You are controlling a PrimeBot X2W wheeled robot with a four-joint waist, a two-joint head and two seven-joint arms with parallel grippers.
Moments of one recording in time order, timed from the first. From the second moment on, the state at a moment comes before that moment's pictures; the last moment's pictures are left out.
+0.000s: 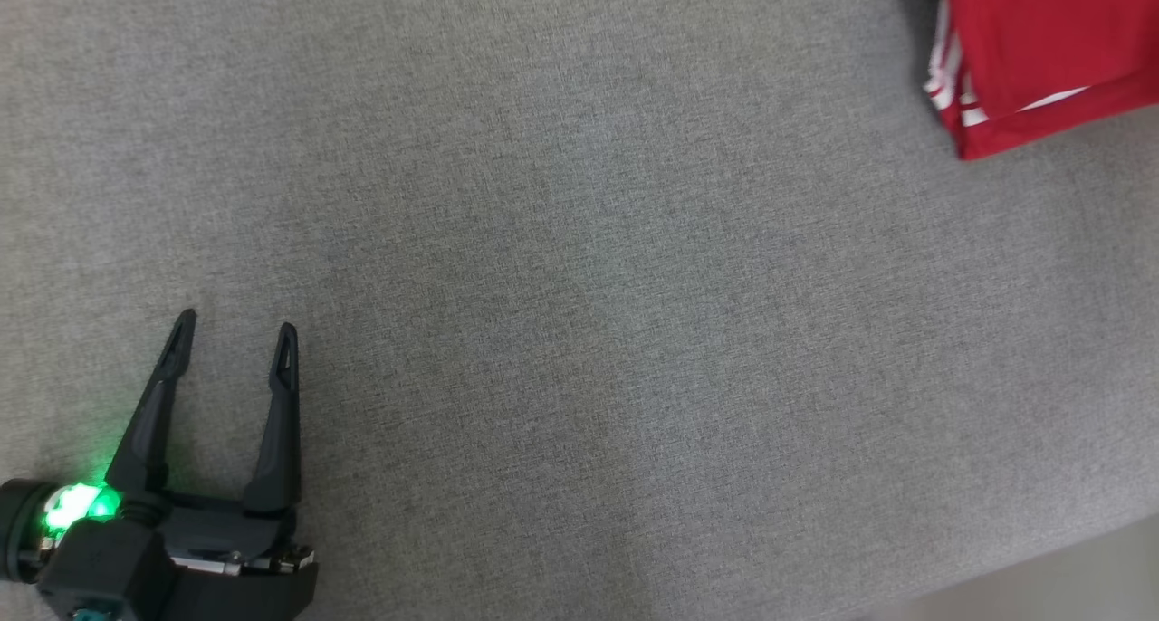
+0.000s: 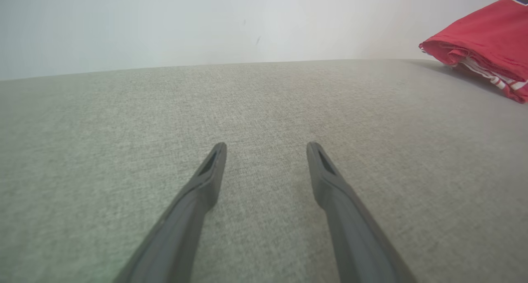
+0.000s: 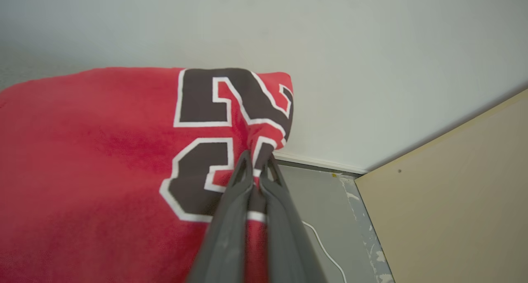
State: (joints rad) left arm -0.11 0.20 -0.02 -0.17 -0.12 -0.13 -0.26; right arm -1.20 -0.73 0.50 0.87 0.46 0.13 -0.06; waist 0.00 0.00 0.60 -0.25
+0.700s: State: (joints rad) left arm -0.12 0.18 -0.02 -0.13 -0.13 -0.12 -0.26; right arm -1.31 -0.69 0.49 1.01 0.38 0.13 -0.22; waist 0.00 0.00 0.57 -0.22
